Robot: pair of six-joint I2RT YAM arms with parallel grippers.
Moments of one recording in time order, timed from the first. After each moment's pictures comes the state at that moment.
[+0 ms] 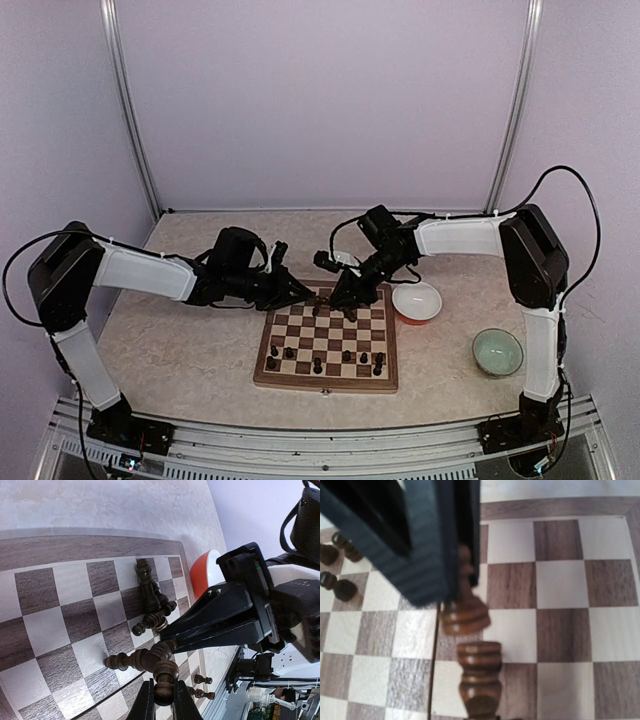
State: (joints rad) left arm -0.69 1.76 0.93 0.25 0.48 -0.84; right arm 0.67 2.09 1.53 -0.52 -0.71 -0.66
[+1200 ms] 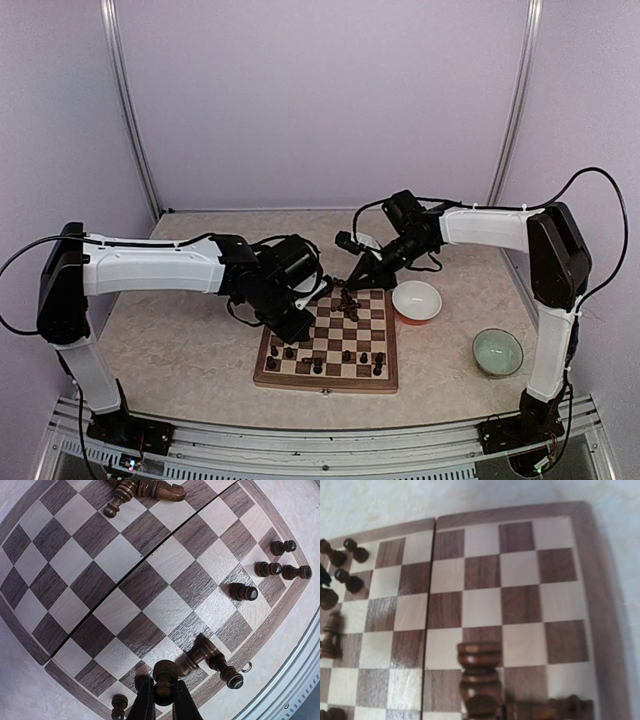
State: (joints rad) left arm -1.01 1.79 1.35 -0.74 0.03 -0.21; right arm 0.58 1.98 1.47 -0.55 -0.74 -0.67
